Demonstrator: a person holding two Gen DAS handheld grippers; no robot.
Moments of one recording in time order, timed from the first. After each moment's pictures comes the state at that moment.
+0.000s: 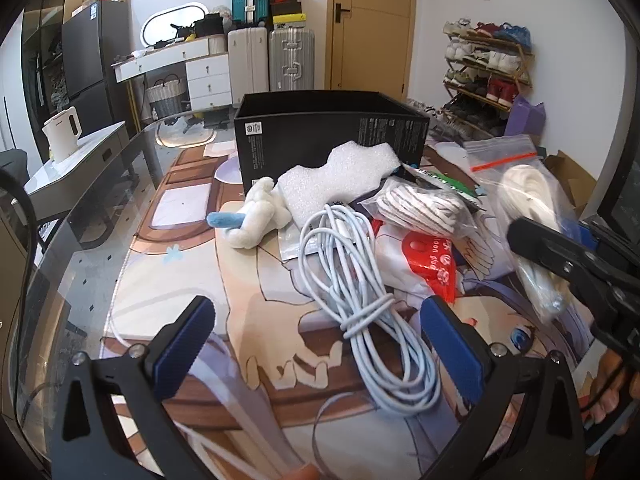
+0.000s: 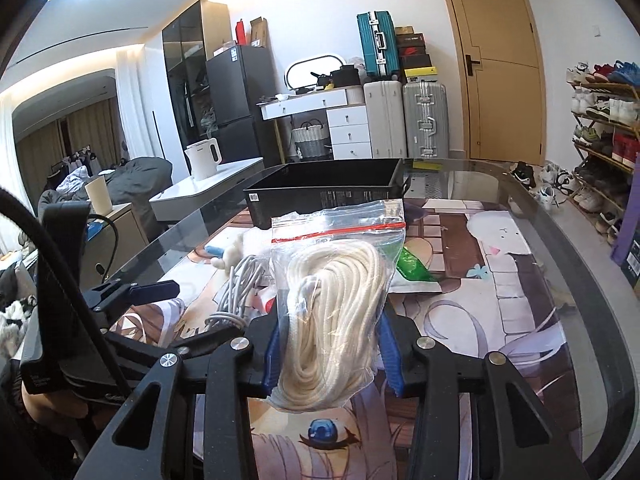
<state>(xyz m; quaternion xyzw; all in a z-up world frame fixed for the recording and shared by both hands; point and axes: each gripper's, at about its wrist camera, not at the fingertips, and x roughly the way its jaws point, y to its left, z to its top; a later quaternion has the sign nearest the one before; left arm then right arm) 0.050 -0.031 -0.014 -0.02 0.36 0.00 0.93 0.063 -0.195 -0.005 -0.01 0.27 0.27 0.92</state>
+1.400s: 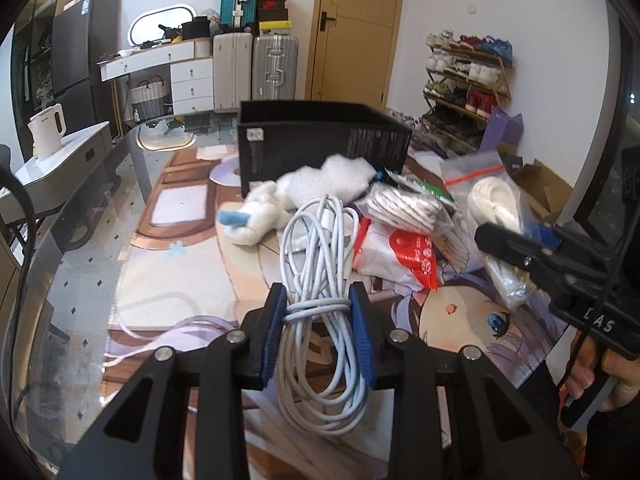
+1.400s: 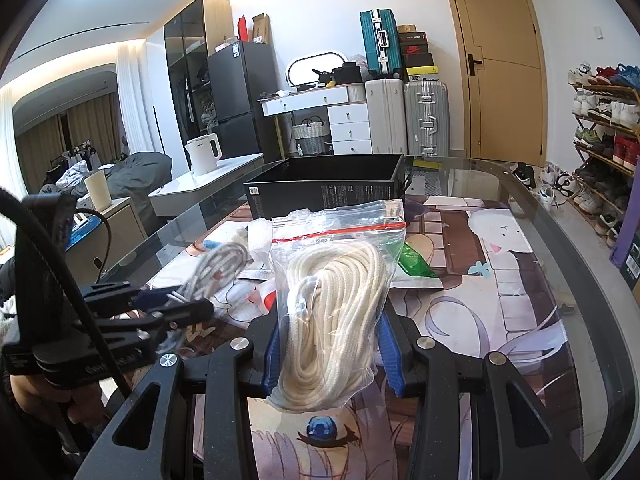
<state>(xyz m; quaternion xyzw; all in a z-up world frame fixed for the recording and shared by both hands) 0.023 -0.012 -0.002 -0.05 0.34 -0.05 0.94 0.063 -0.189 -0.011 -0.02 0.27 0.27 0.92</state>
